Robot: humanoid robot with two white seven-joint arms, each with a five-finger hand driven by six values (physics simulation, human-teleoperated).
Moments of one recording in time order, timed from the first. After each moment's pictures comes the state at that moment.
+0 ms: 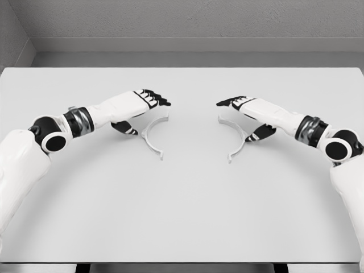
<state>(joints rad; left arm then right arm) -0.61 0.41 -0.53 -1.17 -0.69 -0.61 -0.33 -0.46 -0.37 0.20 -1.22 0.53 -0.61 0.61</state>
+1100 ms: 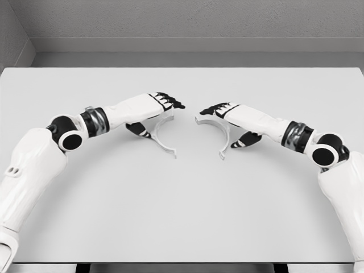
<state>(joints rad) -0.64 0.33 -0.54 -1.12 -0.69 -0.61 -0.36 -0.43 -0.35 0.25 -1.29 0.51 -0.61 0.61</state>
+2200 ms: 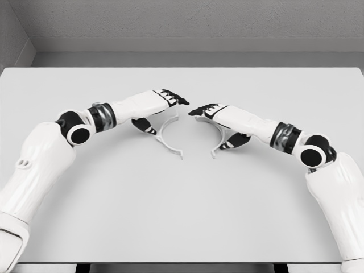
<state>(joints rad) -0.68 0.28 -0.55 -1.03 -0.69 -0.61 -0.37 -0.42 -0.29 0.26 -1.29 0.51 -0.61 0.61</state>
